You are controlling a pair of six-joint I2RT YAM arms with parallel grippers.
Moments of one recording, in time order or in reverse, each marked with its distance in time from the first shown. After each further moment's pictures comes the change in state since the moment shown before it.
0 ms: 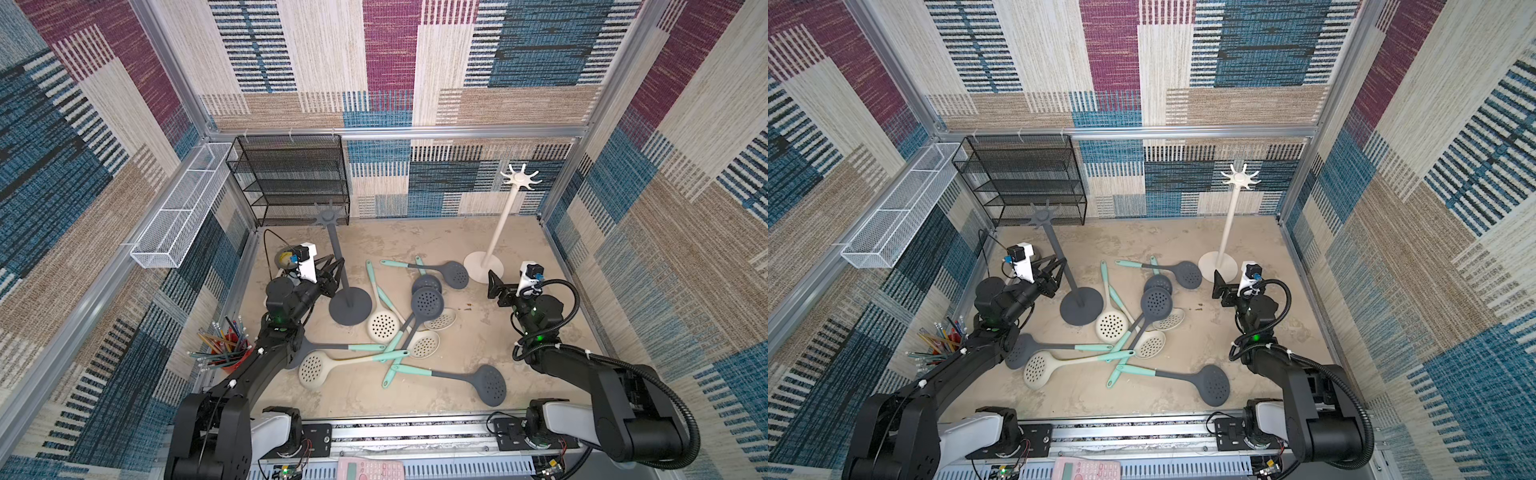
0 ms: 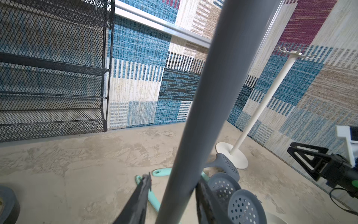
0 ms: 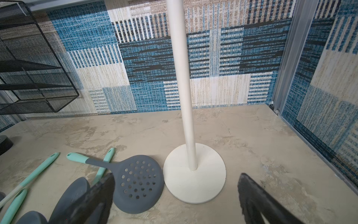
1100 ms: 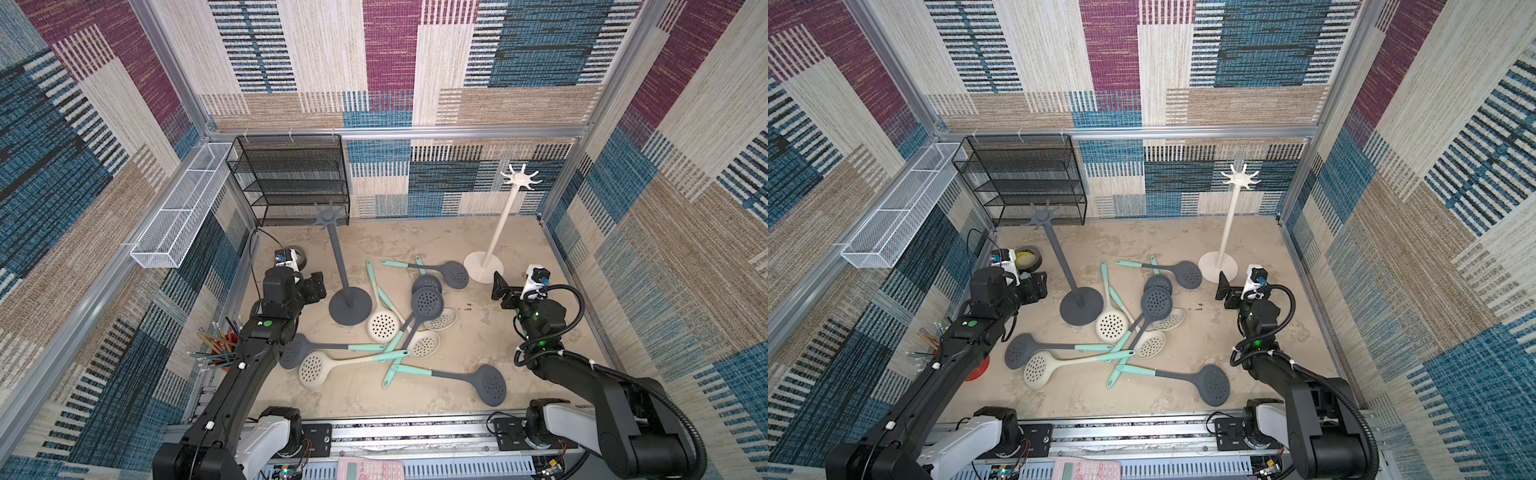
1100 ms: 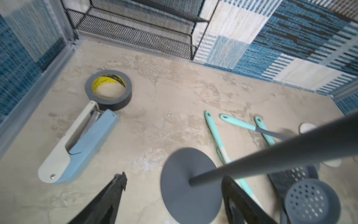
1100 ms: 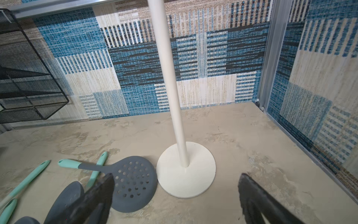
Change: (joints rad) left arm 0.001 -0.209 0.179 -0.935 -0.422 -0.026; right arm 0.000 -0.079 -0.045 -0.023 0.057 0.019
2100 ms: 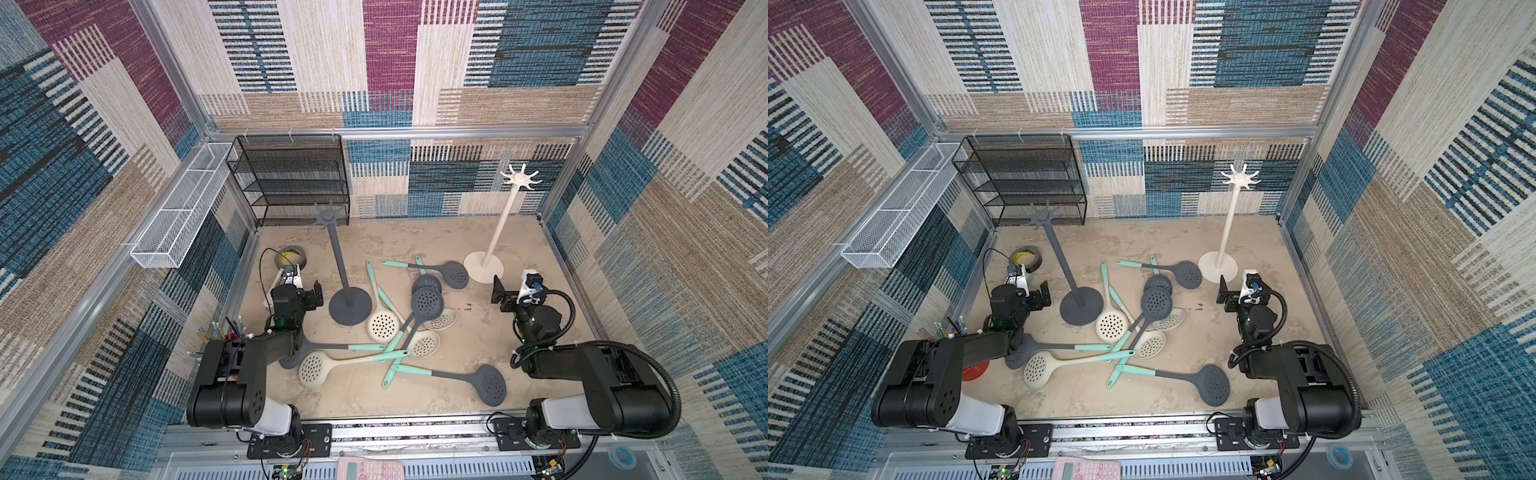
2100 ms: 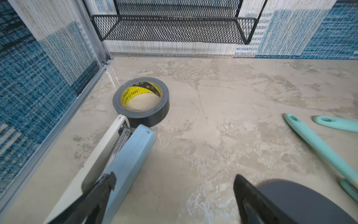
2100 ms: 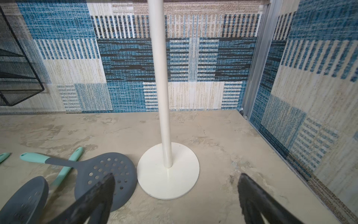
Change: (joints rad) left arm 0.108 0.460 -0.242 0.829 -0.136 0.267; right arm -0.005 0.197 -0.061 0.297 0.099 -0.125
